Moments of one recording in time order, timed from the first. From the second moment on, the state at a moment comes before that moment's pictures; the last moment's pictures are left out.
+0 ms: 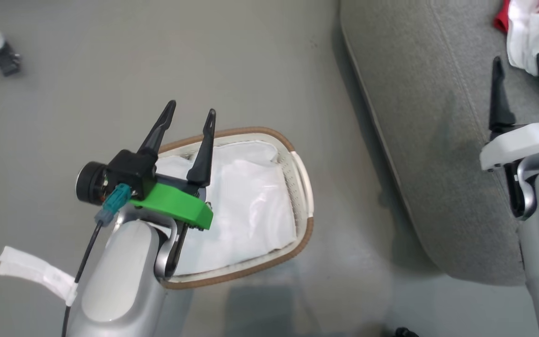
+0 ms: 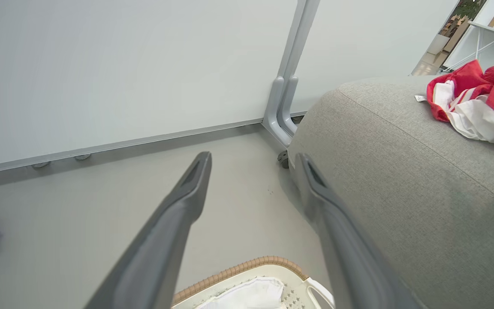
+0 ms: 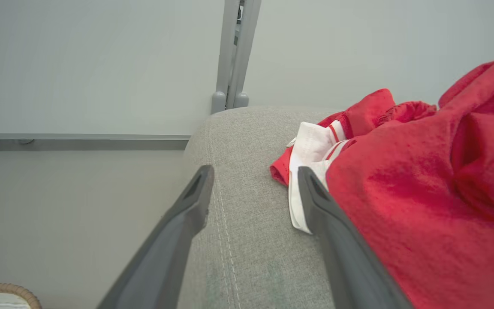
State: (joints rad) left arm -0.49 0.09 -0.33 0.36 -0.28 -0.13 -0.26; right arm -0.61 -0.20 -0.12 0.48 0.08 0.13 -0.26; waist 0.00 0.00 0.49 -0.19
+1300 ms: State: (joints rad) left arm -0.15 0.05 -0.05 0.33 -0.21 -0.11 -0.26; right arm -0.38 -0.07 0.09 0.50 0.15 0.13 -0.26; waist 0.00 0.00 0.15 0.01
